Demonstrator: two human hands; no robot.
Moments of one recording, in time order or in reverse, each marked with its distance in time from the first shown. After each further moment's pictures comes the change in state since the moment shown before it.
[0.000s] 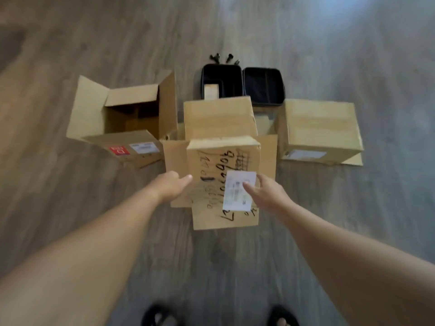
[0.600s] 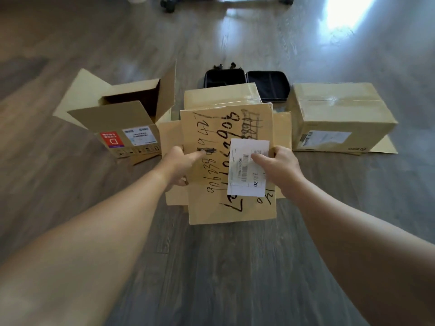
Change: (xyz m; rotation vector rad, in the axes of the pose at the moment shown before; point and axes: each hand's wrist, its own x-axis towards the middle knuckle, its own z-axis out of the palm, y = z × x) left_hand 0.065 -0.040 0.112 -0.628 0.217 0.256; right_hand 0.085 0.094 0.096 0.489 0.354 -0.216
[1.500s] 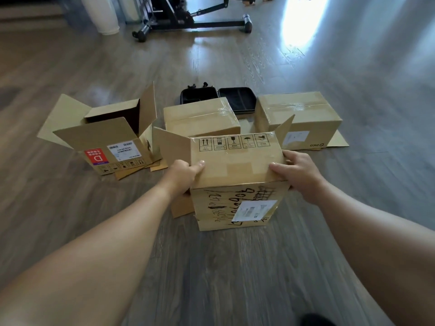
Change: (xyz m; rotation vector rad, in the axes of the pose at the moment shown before) left_hand -0.065 0.003 0.024 0.186 -0.109 0.187; right_hand -0.079 0.031 -0.083 0.150 0.019 -0.106
